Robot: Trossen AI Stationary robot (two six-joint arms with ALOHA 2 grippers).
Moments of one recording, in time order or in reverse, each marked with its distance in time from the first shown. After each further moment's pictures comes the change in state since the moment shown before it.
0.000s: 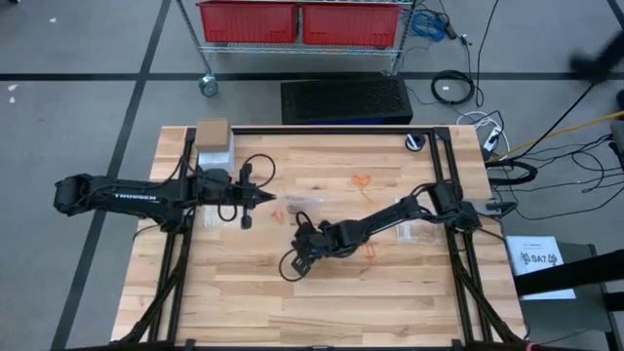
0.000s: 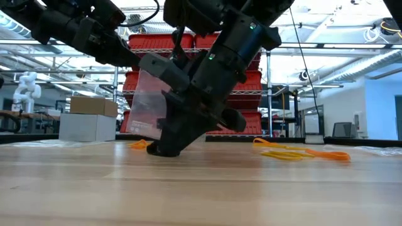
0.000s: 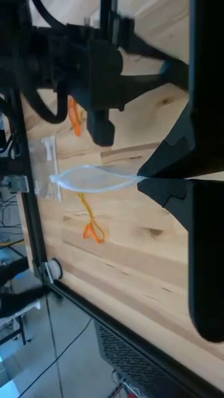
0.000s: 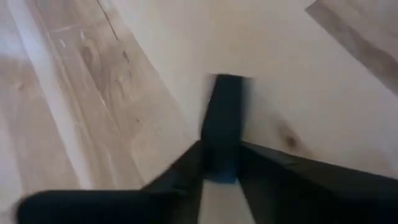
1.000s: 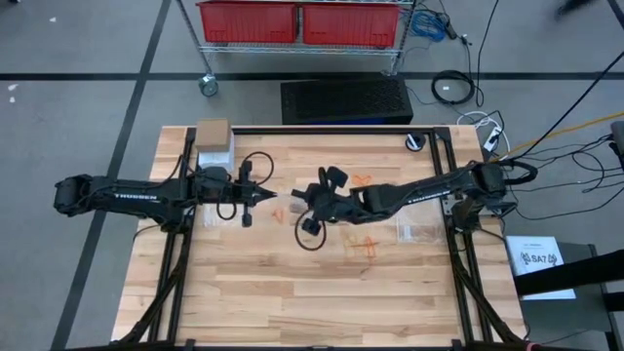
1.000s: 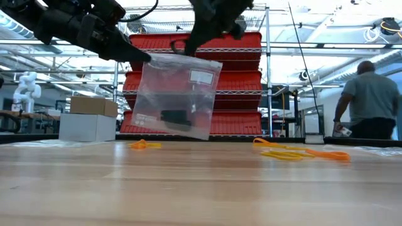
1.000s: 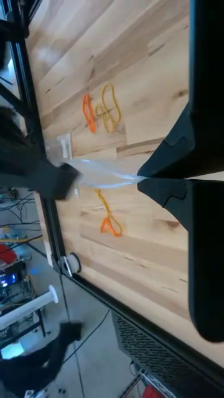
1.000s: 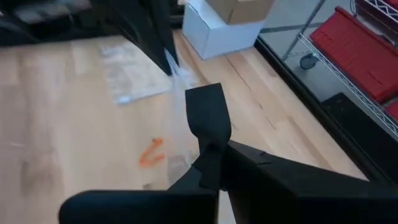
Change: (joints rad) left arm 0.017 0.000 0.000 0.066 0.019 0.036; right arm -0.089 -0.392 -0.002 -0.105 0.394 -0.608
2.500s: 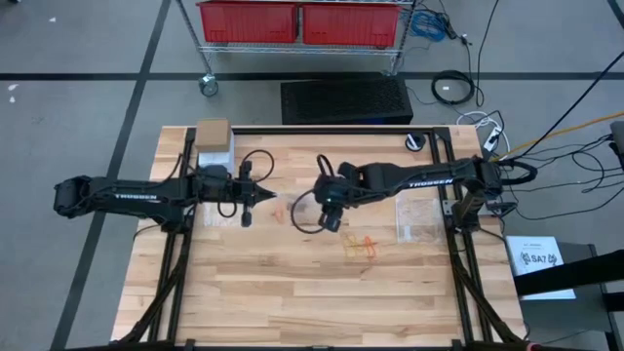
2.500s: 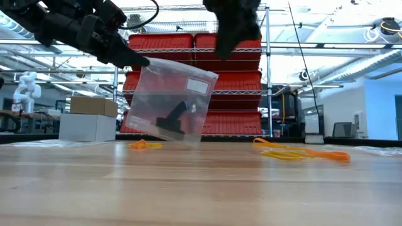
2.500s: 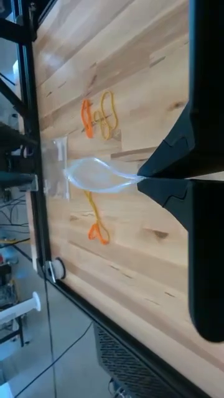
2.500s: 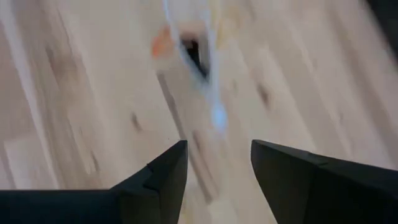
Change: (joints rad) left arm 0.032 0.001 -0.012 -0.019 0.041 -0.088; right arm -0.072 0.010 0.220 -0.643 -0.339 0.159
